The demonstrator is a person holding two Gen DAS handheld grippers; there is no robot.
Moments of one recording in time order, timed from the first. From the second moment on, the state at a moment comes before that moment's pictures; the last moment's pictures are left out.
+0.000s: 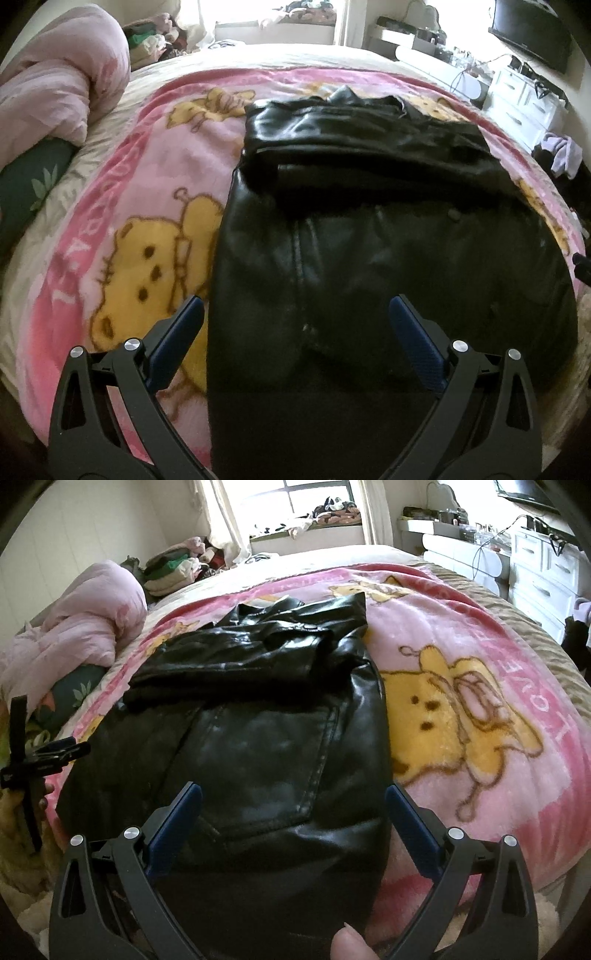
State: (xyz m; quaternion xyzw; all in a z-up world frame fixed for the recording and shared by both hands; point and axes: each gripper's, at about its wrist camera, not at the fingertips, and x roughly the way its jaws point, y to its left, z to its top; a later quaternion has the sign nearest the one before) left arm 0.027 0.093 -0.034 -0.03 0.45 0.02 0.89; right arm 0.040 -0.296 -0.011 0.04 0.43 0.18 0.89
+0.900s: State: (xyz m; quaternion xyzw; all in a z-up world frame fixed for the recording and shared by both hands) left arm -0.030 0.126 -0.069 -0.17 0.48 -0.04 0.86; right arm 0.002 -0.295 -0.021 -0.02 0.47 0.21 0.86
